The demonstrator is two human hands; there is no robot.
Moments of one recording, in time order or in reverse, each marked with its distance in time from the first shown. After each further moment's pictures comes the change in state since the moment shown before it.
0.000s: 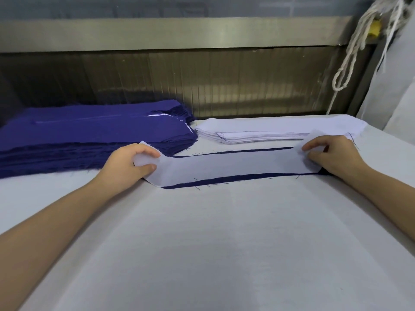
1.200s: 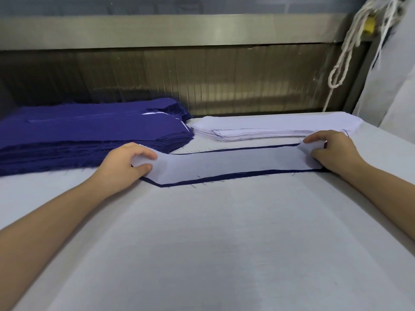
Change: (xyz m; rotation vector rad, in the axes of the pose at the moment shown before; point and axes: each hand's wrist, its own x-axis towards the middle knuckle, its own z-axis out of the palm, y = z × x) left_hand 0.000 0.001 0.003 0.167 -0.003 0.082; right_hand 0.002 0.001 -0.001 0.006 0.024 0.057
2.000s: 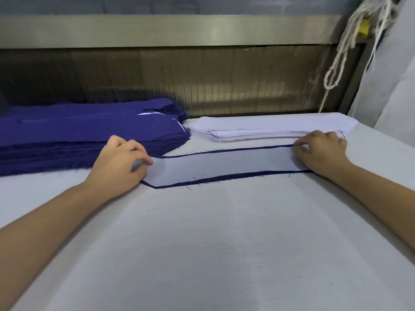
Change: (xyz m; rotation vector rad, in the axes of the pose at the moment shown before) left_hand -0.001 -0.004 0.005 0.268 0.083 0.168; right_hand 0.006 -0.003 0.014 -0.390 -0.055 -0.062
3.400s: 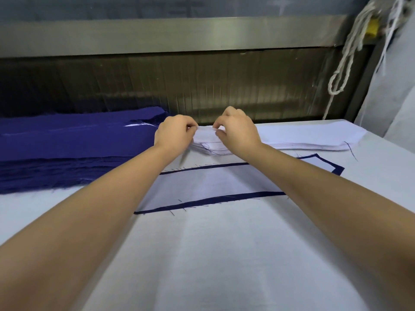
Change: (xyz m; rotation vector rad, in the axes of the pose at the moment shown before) left_hand 0.140 0.080 0.053 -0.260 0.018 -0.232; right_hand 0.072 -0.135 0.020 0.164 0.146 -0.458
